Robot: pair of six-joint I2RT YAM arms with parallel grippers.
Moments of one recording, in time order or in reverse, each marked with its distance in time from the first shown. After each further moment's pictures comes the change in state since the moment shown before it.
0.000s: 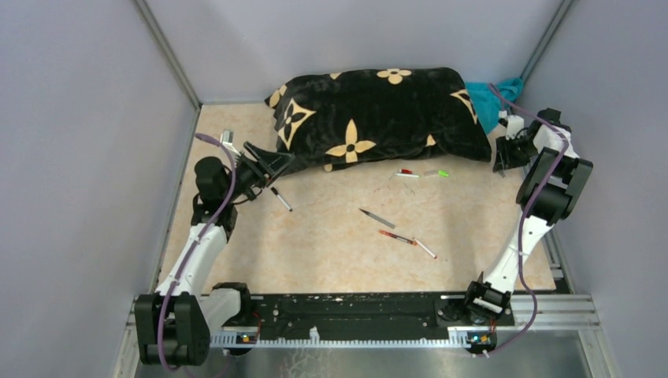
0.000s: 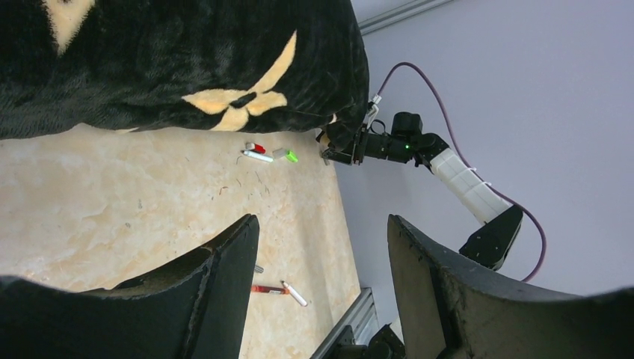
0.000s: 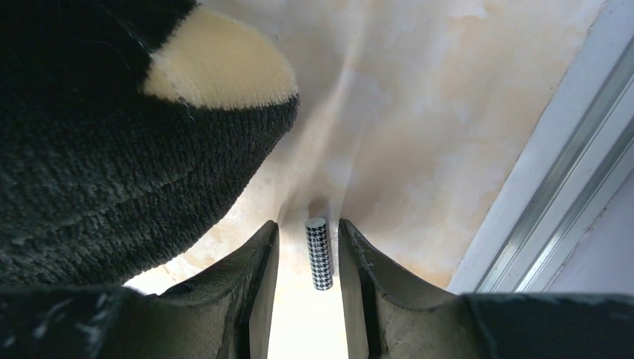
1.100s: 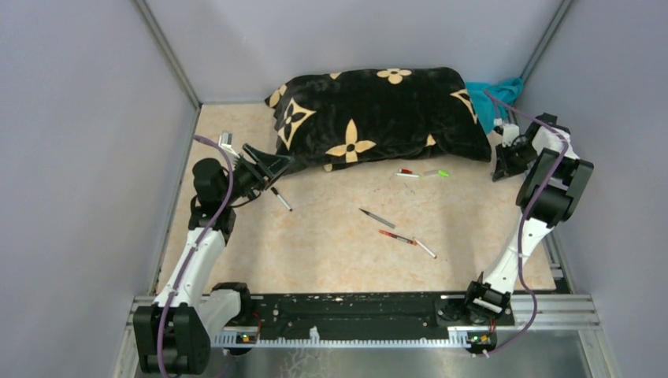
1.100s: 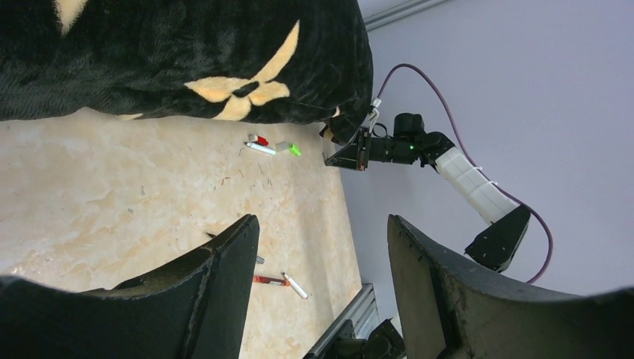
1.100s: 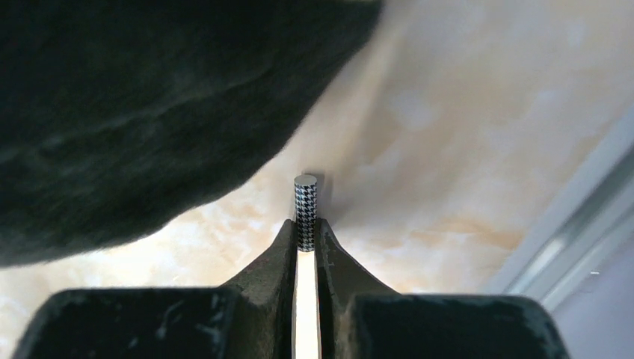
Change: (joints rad) left arm 0.000 -0.055 0.006 -0.081 -0.006 0.016; right arm 0.008 -0.024 -0.026 -0.099 0.037 -0.033
